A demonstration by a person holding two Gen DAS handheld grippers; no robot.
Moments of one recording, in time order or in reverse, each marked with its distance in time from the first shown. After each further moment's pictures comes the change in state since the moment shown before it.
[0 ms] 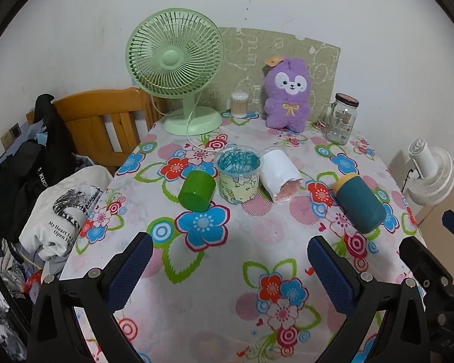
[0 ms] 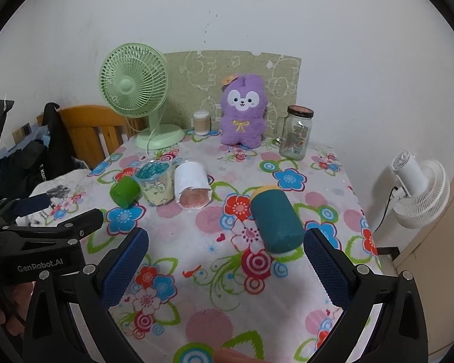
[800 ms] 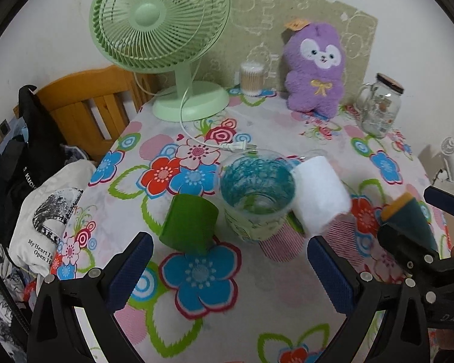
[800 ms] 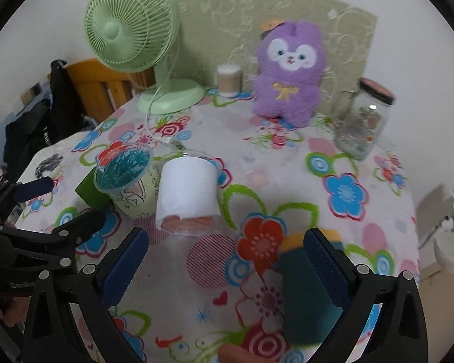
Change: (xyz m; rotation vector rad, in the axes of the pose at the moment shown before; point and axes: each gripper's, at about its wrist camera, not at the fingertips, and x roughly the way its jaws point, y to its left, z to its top) left arm 0.124 0.007 0.054 -0.005 0.140 0.054; right arm 0.172 0.000 0.059 -0.124 0.247 0.178
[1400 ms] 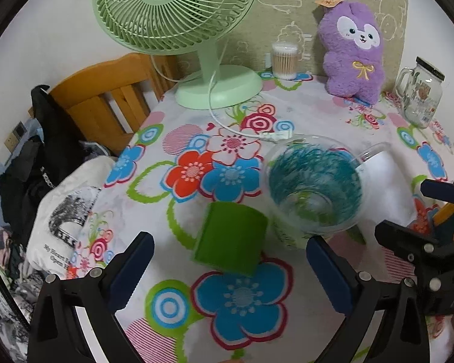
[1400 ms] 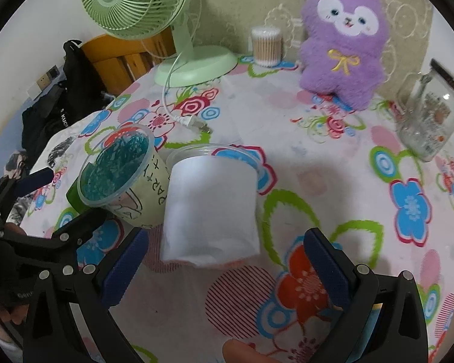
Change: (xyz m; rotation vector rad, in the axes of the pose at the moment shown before) left arm 0.041 0.019 0.008 0.023 0.051 0.146; right arm 0.082 0.009 0.025 -0.023 0.146 0.167
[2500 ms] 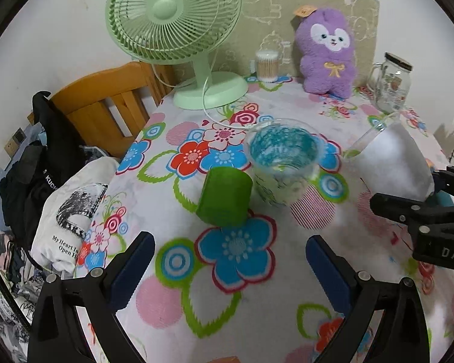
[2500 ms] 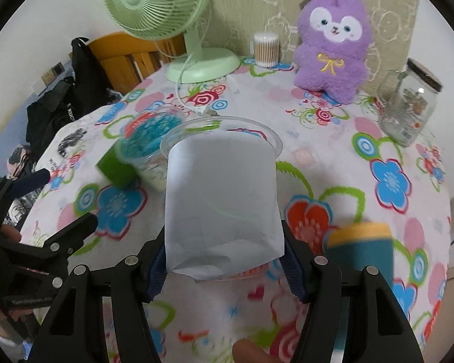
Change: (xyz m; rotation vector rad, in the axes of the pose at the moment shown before) left arm -0.059 0.000 -0.038 0.037 -0.036 -0.051; right arm -0.058 0.018 -0.040 -0.014 -0.022 -0.029
